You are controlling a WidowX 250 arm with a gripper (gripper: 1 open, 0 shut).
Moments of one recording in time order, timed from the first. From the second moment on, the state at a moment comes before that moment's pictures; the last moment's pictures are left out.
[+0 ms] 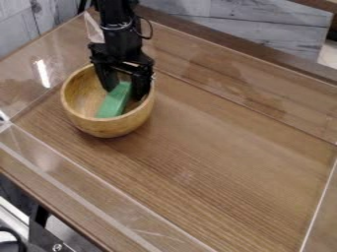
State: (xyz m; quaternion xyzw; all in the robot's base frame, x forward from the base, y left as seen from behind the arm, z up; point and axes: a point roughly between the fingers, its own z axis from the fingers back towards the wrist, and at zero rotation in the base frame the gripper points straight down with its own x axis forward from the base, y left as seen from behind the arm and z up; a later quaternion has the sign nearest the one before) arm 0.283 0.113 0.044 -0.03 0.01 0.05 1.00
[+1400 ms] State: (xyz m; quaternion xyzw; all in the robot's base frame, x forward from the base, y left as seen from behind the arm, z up) arm 0.285 0.114 0.024 -0.04 0.03 0.07 1.00
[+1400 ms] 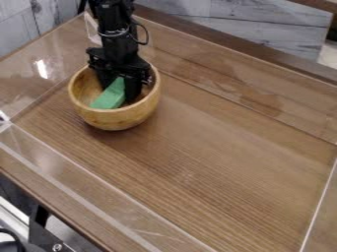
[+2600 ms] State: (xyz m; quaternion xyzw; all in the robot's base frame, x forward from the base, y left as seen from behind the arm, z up) arm 0.269 0.091 0.026 -0.08 0.09 0.08 0.99
